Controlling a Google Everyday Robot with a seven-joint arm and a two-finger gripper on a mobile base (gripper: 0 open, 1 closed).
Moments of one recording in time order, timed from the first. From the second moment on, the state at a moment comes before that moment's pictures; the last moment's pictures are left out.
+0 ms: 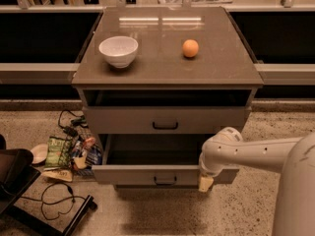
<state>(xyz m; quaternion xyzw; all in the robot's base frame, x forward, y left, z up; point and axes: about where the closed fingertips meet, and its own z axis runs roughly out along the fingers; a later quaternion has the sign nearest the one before) 0.547 -0.193 0.429 -0.64 0.76 -0.03 0.09</state>
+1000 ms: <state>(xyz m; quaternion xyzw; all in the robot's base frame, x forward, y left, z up) 0.494 -0.200 0.433 -0.61 0.79 -0.01 0.04</state>
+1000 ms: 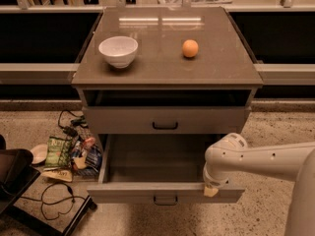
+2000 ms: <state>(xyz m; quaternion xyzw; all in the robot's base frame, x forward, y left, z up) 0.492 -0.200 0.431 -0.61 0.79 0.00 0.04</state>
